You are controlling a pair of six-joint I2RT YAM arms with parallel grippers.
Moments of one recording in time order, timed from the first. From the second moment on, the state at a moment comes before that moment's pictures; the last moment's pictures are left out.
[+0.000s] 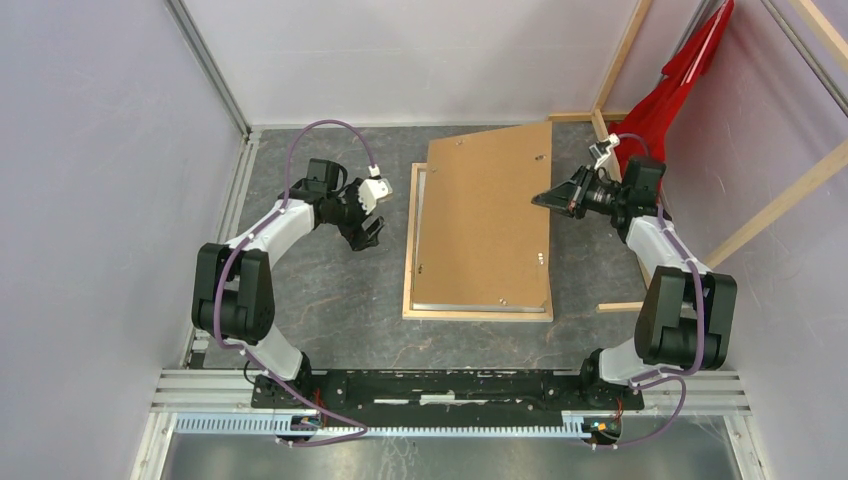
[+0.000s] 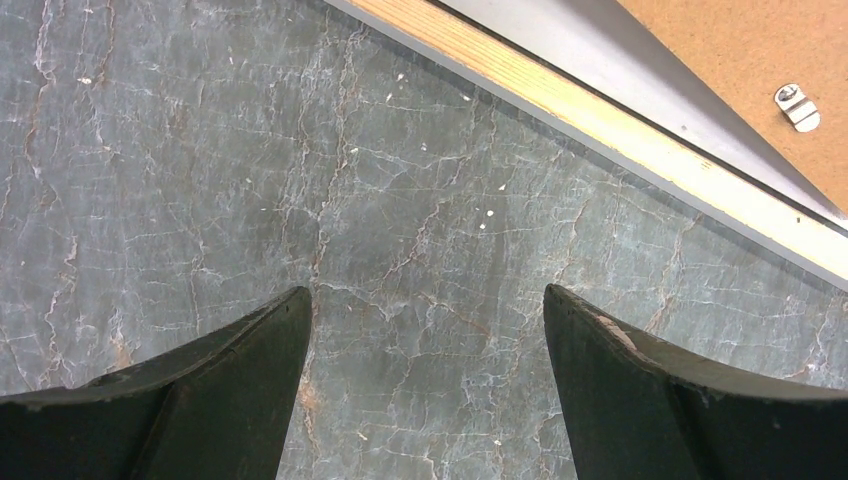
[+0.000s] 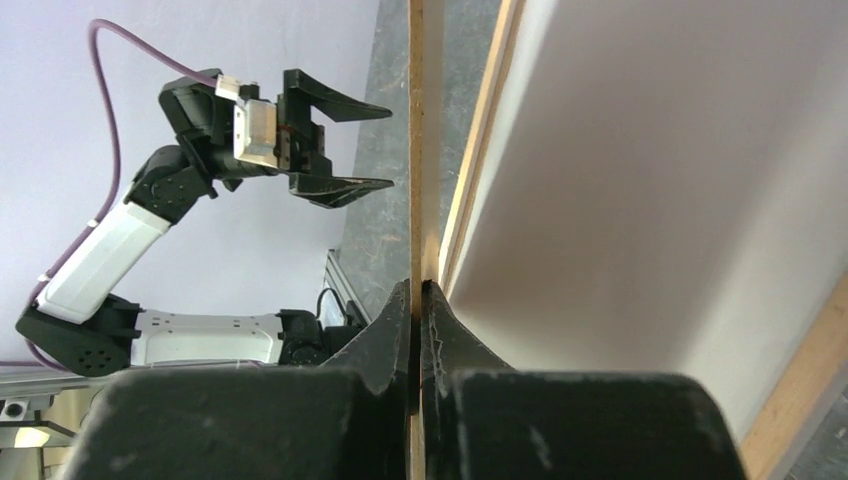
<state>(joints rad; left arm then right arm) -0.19 1.63 1.10 -0.48 0.54 0.80 -0.17 1.48 0.93 0.03 -1.10 0.66</state>
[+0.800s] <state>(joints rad) -0.20 1.64 1.09 -0.45 0.53 0.80 -0.17 1.59 0.93 -0.08 -1.05 0.57</state>
